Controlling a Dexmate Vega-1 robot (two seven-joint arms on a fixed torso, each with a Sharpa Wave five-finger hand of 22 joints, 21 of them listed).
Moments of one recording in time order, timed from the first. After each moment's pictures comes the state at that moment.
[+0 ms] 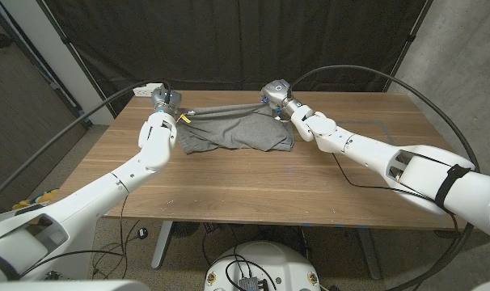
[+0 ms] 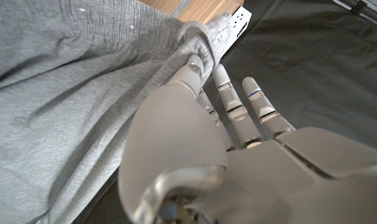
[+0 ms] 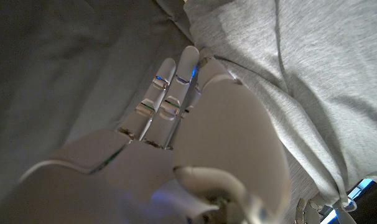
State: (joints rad) left arm 0.68 0.77 0.68 -1.74 1.35 0.74 -0.33; left_hand 1.29 0.17 0.34 -0.15 0.18 0.89 -0.06 0.44 0.22 0.95 -0.19 0.45 0.52 0.69 -0.06 0.40 0.50 0.18 0.10 0.63 0.26; right arm -0.18 -0.36 -1.15 -0.94 -0.89 -0.13 -0.43; right_hand 1.41 0.14 0.19 -0.14 0.21 1.01 -0.10 0.34 0.26 0.97 -0.09 0.50 0.53 1.00 -0.15 0.61 1.03 0.56 -0.05 0.74 0.21
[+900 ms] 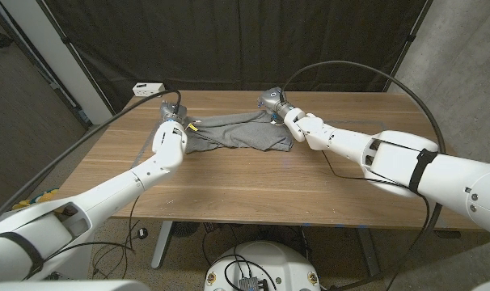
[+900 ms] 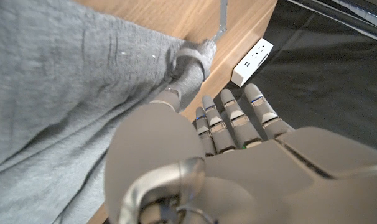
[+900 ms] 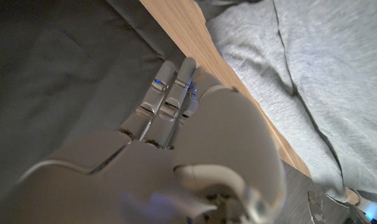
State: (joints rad) left arm 0.57 0.70 0.83 -1.54 1.27 0.78 -0.38; left_hand 0.92 0.17 0.39 0.06 0.18 0.29 -0.01 0.17 0.18 0.41 -0.08 0.17 0.26 0.36 -0.04 0.18 0.28 0.04 0.13 0.70 0.23; right arm -0.08 -0.22 -1.30 -0.68 -0.77 -0.13 -0.42; right_hand 1.34 0.17 0.24 -0.08 0.19 0.71 -0.14 0.19 0.21 0.70 -0.09 0.24 0.38 0.80 -0.10 0.24 0.72 0.46 -0.05 0.85 0.18
